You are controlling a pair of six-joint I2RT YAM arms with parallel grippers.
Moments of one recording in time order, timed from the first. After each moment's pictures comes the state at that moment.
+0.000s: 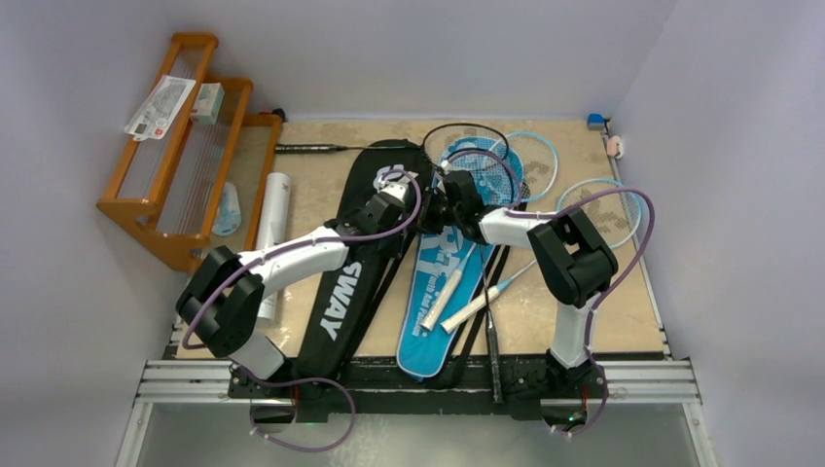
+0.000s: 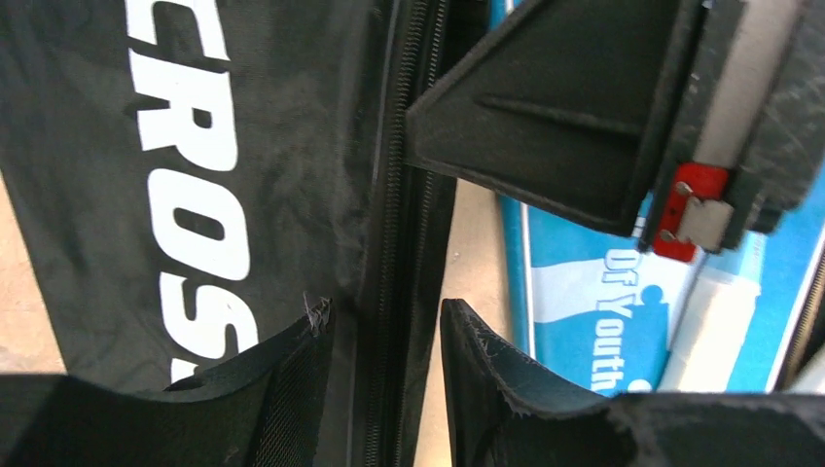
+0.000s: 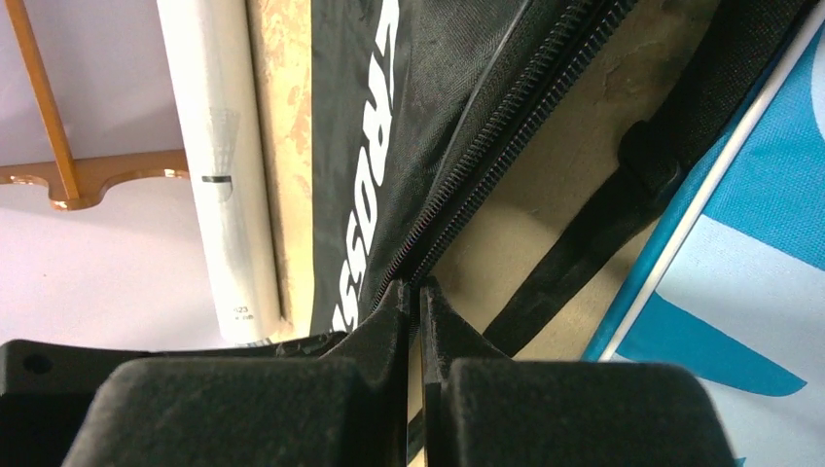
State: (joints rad) left arm -0.73 1.57 0.99 -0.29 -0.23 -0.40; right arm 0.56 1.92 1.09 0.21 -0.41 0.92
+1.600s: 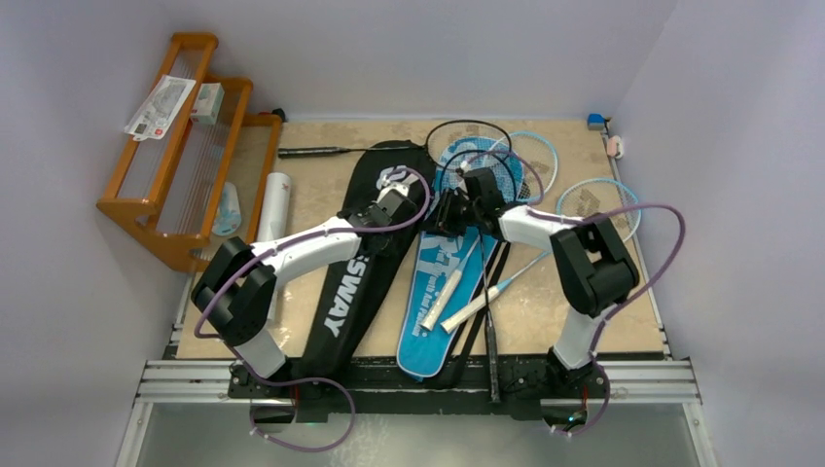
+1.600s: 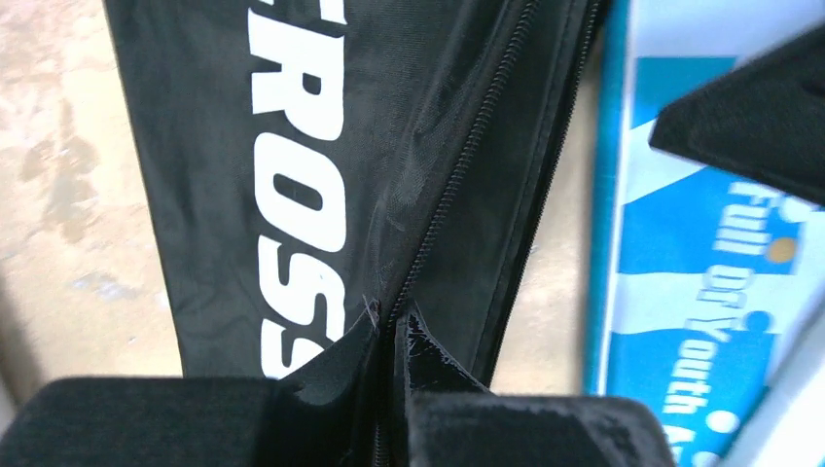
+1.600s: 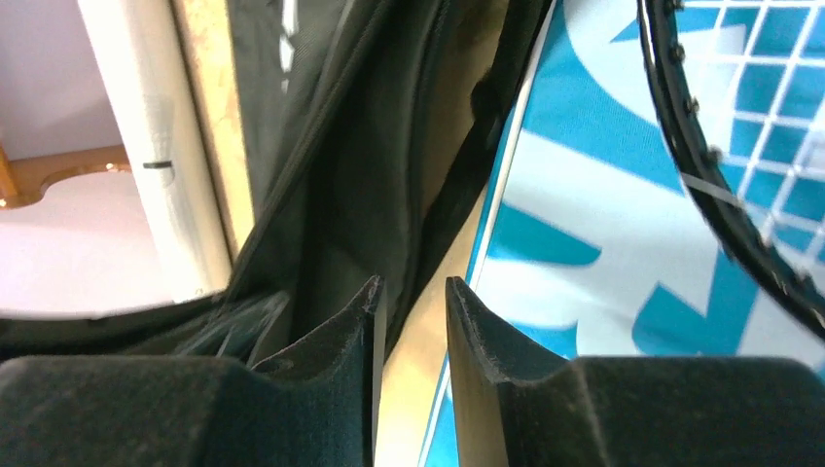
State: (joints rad) left arm -0.77 1.66 1.13 -0.54 -0.46 -0.43; right arm 0.47 1.85 1.04 0.05 -0.44 0.83
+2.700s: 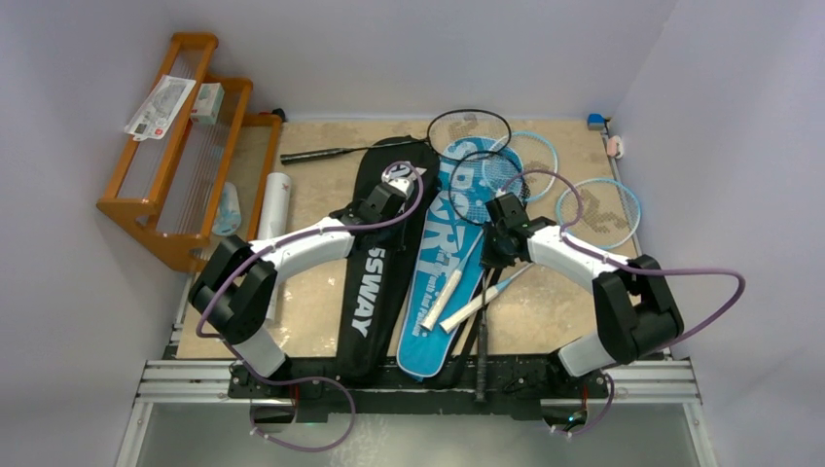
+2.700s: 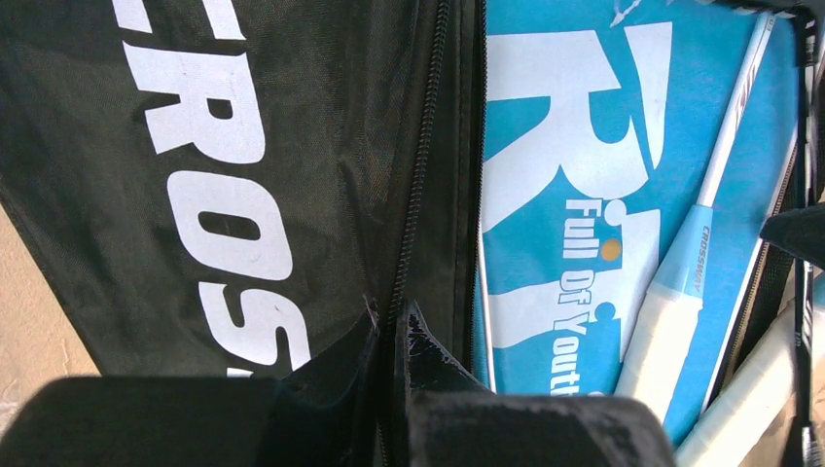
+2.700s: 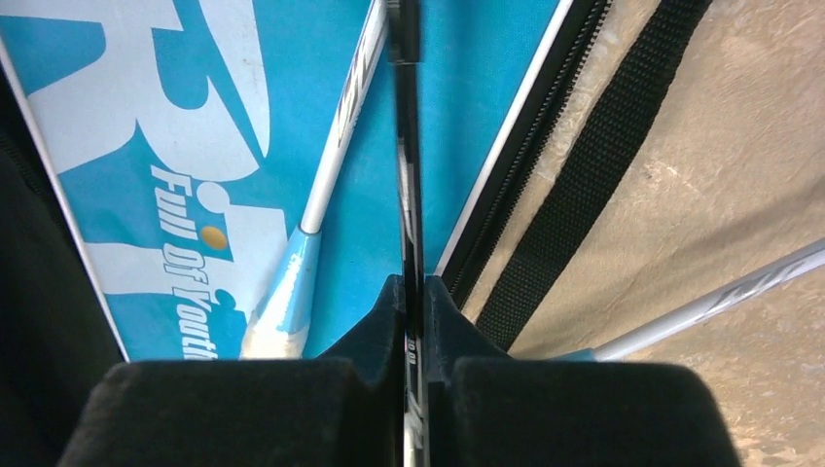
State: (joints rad) left arm -0.69 1.65 1.07 -0.28 -0.11 -0.42; right arm 0.43 1.50 0.84 -0.47 0.02 0.62
